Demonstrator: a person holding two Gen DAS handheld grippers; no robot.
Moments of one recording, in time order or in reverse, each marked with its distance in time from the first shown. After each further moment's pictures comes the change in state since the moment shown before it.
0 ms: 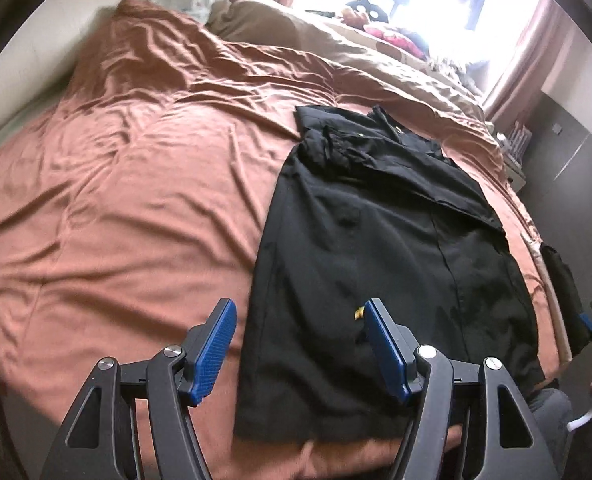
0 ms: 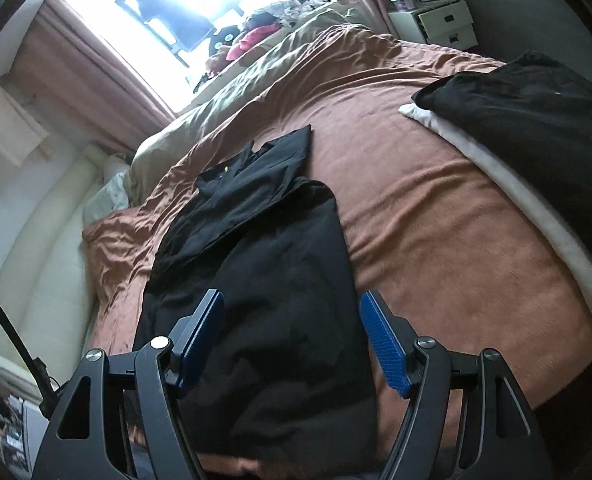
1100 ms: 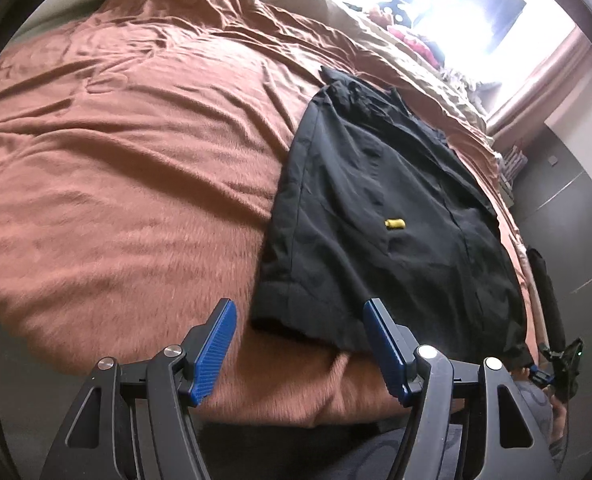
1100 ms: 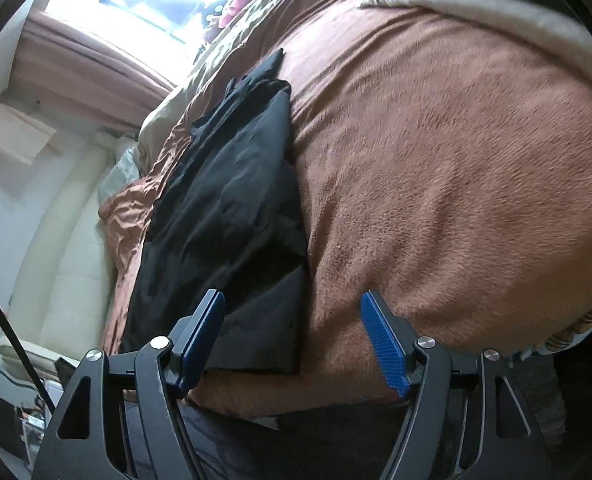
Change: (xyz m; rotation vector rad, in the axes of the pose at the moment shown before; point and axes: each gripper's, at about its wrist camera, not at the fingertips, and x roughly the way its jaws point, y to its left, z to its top) left arm 0.031 0.050 -0.091 -0.156 0.039 -0.110; right arm 0.044 -0.089 -0.103 0.136 0.127 0.103
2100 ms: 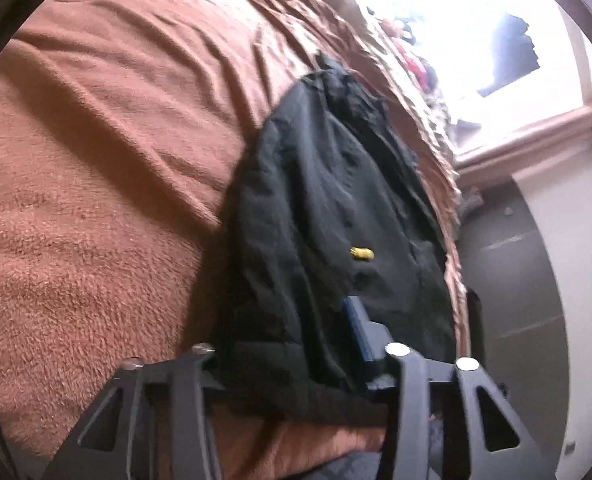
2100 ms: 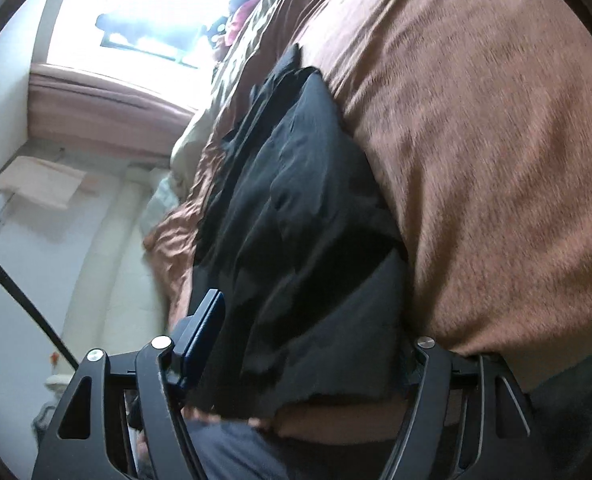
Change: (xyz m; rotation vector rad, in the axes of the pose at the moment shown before) left arm 0.044 0.012 0.015 -0.249 0.060 -0.237; right arm 0.057 0.016 -0.018 0.158 -0.030 0.147
